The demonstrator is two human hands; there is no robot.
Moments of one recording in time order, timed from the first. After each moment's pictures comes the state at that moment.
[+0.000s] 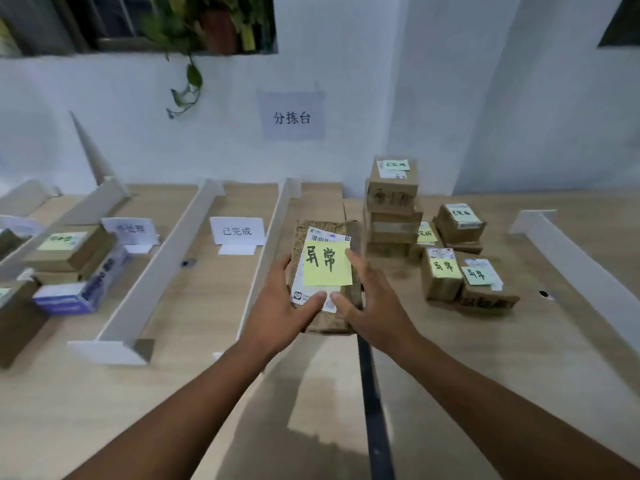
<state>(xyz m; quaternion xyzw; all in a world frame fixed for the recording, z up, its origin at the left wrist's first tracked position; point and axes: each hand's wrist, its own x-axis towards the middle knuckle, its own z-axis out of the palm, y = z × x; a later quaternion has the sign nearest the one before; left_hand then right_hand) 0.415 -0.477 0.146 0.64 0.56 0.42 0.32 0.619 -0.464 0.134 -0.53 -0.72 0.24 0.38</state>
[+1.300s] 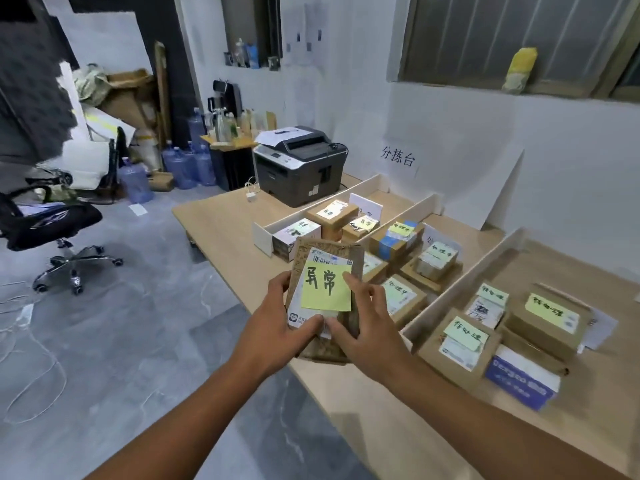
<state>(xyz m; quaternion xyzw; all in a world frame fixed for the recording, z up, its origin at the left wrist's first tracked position) -0.553 -0.726 0.161 0.40 0.79 0.46 0.08 -0.431 -0.563 0.131 -0.18 -0.88 0.34 0.27</state>
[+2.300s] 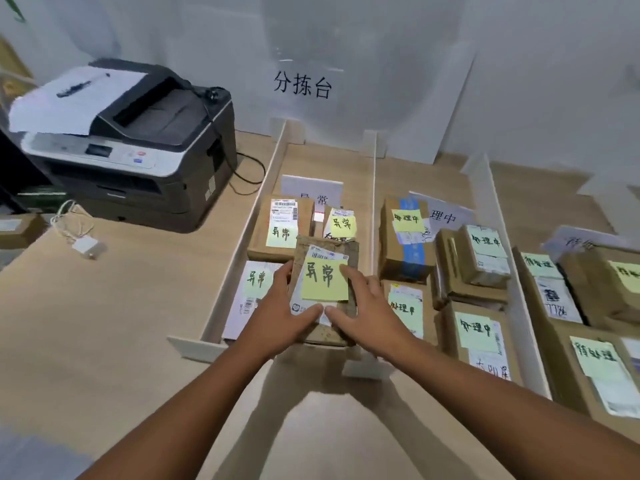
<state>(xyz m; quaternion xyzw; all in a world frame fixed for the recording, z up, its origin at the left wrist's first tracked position) -1.050 -0.376 0.032 0.55 0.67 0.33 0.37 -0.852 -0.334 0.047 -0.54 -0.74 0.37 0.16</state>
